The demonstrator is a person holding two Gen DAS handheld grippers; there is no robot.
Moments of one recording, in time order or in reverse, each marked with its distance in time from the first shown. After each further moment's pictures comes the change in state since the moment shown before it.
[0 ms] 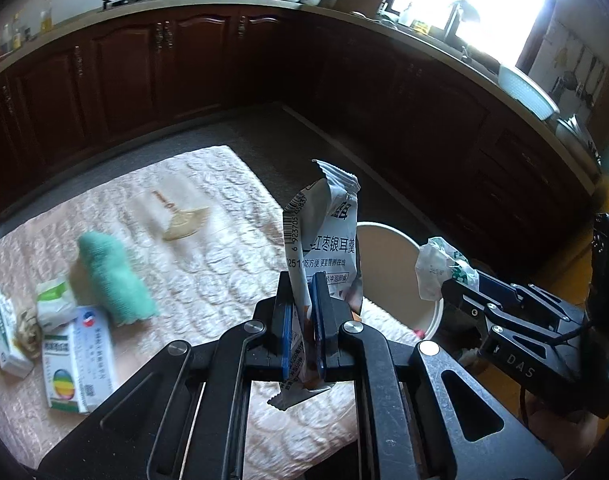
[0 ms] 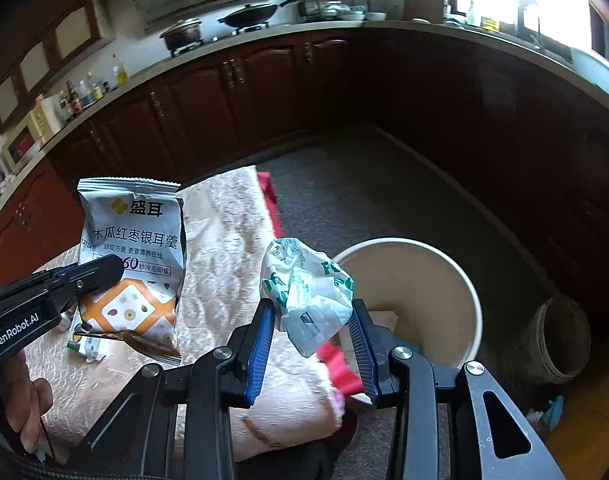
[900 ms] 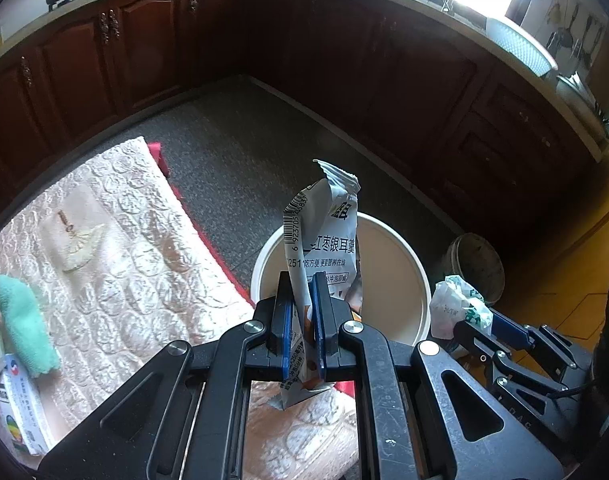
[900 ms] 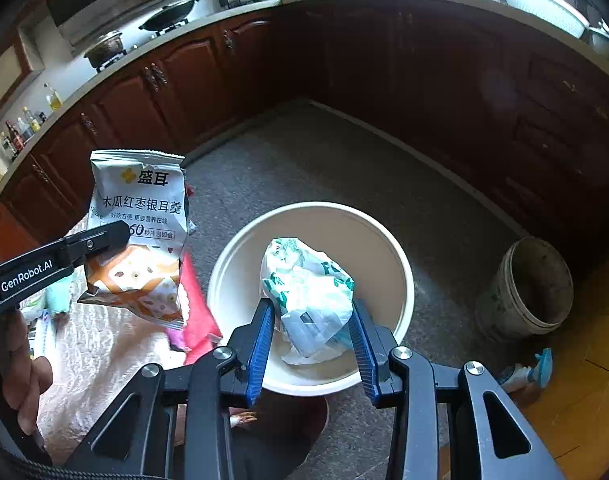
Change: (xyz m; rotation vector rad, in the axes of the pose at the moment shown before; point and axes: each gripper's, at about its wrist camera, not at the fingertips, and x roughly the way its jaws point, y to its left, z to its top) left arm 0.108 -0.084 0.032 0.077 0.103 -0.044; right arm 0.023 -0.101 -0.019 0.179 0.075 -0.117
